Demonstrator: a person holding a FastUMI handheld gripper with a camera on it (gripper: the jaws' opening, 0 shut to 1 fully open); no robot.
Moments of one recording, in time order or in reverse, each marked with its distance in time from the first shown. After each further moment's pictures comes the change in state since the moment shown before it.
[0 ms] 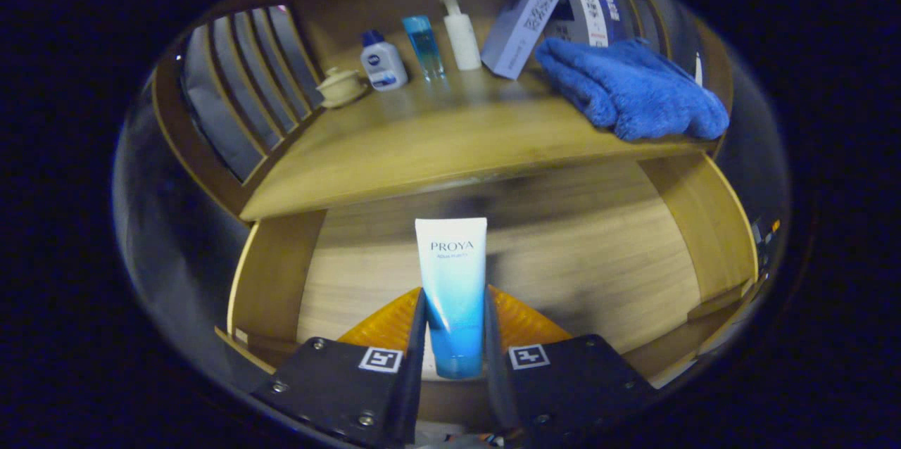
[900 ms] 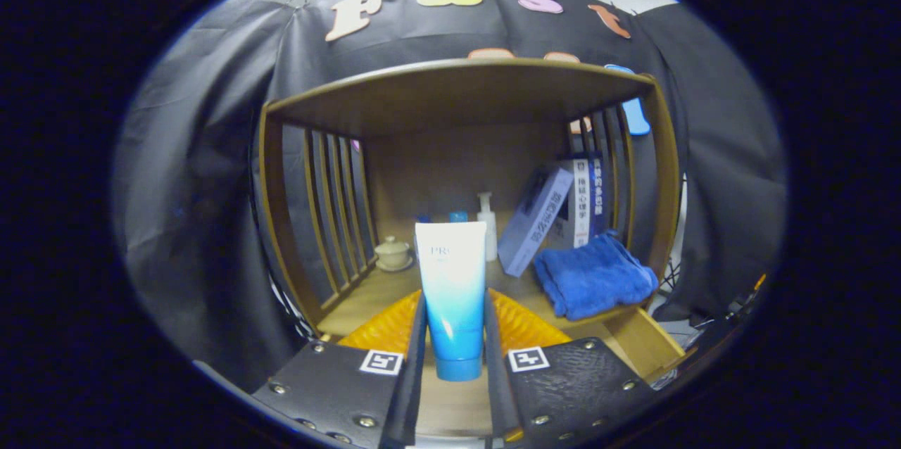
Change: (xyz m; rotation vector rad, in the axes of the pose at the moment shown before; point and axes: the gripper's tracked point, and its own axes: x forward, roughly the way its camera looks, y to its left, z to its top) arm -0.148 0.049 0.158 -0.075 -0.674 0.026
